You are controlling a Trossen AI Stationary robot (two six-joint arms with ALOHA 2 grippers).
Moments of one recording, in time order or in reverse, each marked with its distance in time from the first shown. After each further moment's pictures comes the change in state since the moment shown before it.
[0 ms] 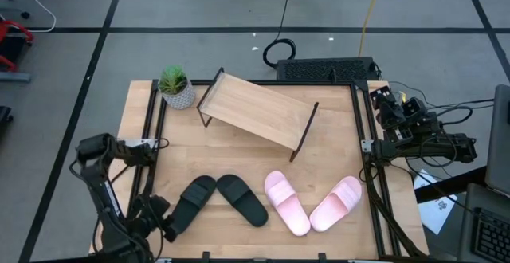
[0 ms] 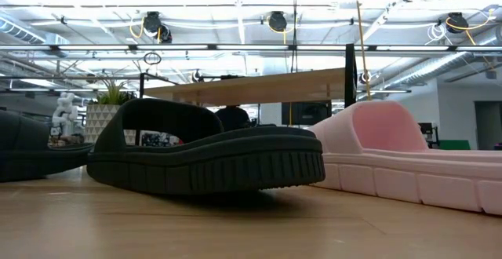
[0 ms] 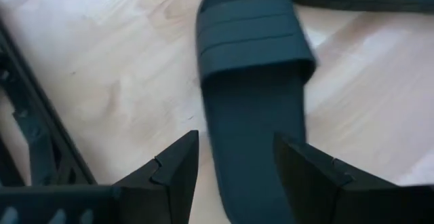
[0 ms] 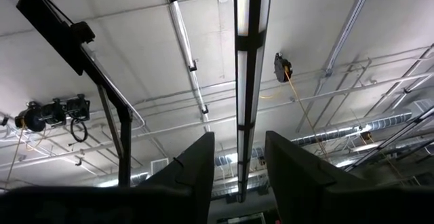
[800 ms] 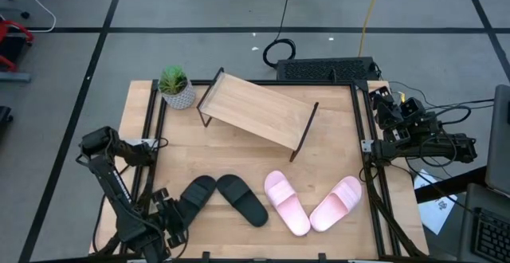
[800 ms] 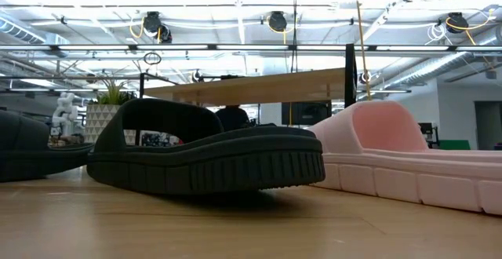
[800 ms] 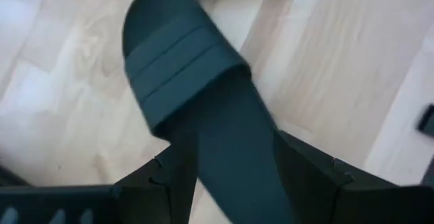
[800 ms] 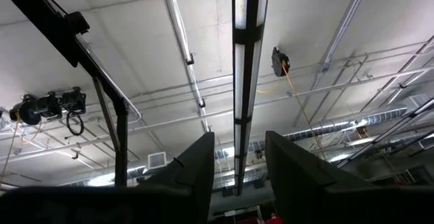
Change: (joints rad) left arm 0.144 -0.042 0.000 0.158 0.046 0.719; right arm 0.000 0.000 0.000 -0.026 0.004 -0.008
